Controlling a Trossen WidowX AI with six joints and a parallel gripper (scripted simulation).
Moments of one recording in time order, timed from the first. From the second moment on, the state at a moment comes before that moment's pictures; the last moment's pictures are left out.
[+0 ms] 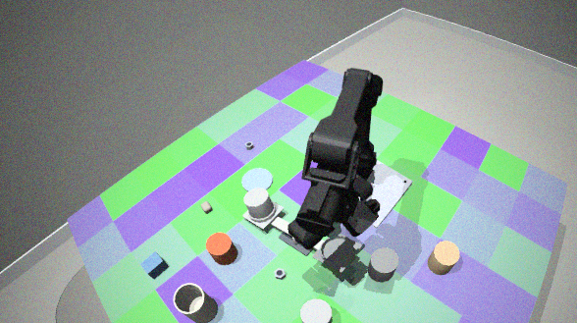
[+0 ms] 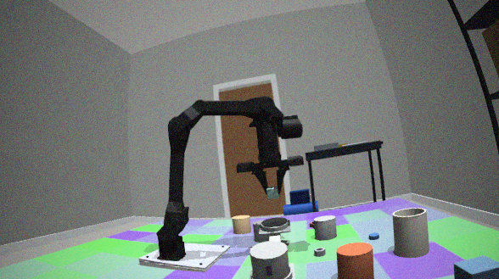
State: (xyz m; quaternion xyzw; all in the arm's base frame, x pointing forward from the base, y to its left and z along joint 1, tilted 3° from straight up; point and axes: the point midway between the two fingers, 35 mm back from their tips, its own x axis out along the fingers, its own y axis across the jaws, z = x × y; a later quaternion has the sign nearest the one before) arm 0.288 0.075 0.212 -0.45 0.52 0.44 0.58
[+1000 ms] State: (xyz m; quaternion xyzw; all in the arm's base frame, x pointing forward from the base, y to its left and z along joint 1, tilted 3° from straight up) arm 0.310 -0.063 0.177 -0.46 0.53 0.42 0.58
